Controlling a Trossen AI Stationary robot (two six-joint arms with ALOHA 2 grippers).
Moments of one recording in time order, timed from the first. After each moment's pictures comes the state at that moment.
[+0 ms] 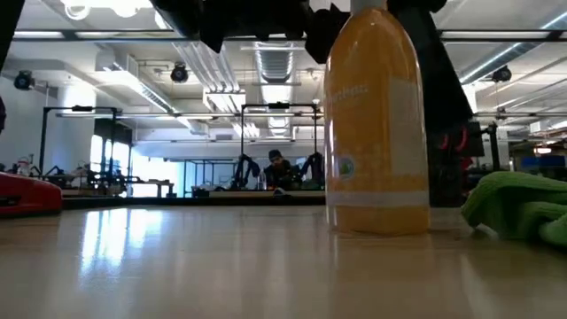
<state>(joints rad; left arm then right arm) -0.03 1.76 1.15 0.45 0.43 0.06 0.28 1.10 1.16 -0.70 0.52 0.23</state>
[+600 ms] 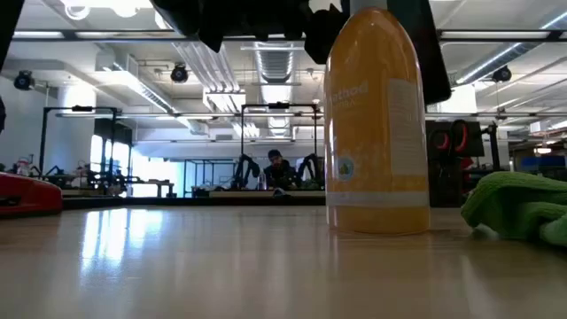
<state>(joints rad) -0.03 1.76 1.15 0.44 0.43 0.06 0.29 1.04 1.17 -0.61 0.55 0.09</state>
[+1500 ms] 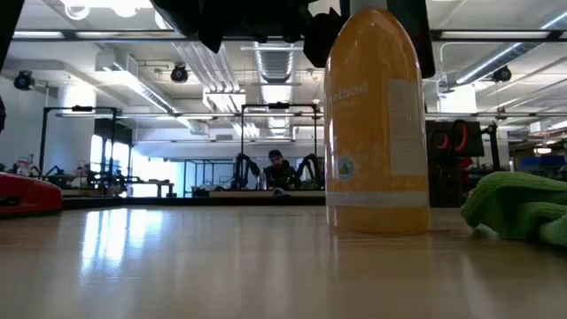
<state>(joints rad) -0.03 1.76 1.15 0.42 0.42 0.05 0.29 1.03 1.22 -0.59 0.55 0.09</state>
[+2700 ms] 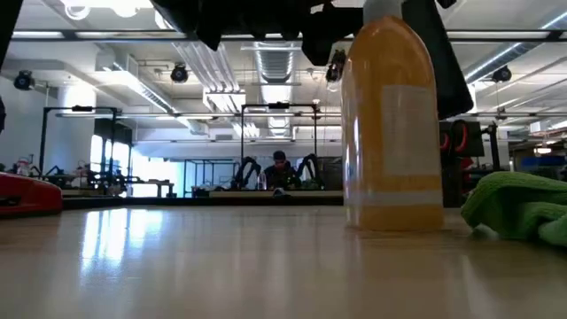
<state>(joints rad) -0.04 1.74 1.15 0.41 0.43 0.03 0.28 1.05 1.15 -0.73 0.57 0.29</state>
